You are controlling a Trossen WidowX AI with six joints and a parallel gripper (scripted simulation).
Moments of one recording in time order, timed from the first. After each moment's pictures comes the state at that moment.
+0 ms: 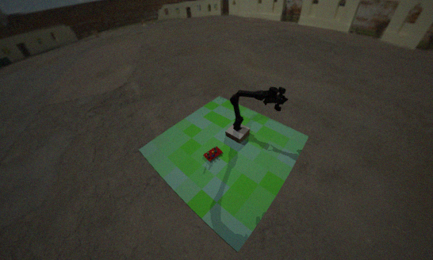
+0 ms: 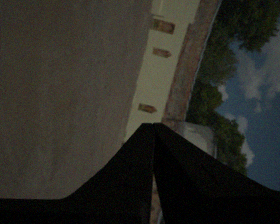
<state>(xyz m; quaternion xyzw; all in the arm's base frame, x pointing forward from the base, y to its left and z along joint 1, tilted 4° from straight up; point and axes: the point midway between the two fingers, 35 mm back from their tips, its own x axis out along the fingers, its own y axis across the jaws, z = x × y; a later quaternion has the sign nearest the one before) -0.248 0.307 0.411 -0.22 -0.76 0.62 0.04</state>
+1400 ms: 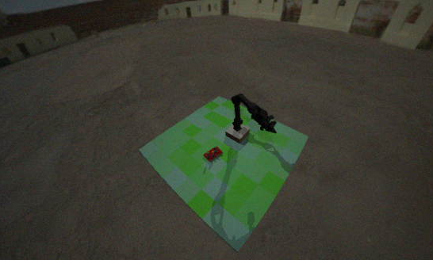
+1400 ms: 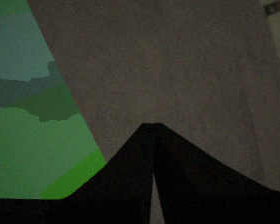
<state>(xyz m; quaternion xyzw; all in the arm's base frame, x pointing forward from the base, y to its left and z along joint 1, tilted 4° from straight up) 0.007 0.404 0.307 -0.47 -0.29 0.76 0.34</state>
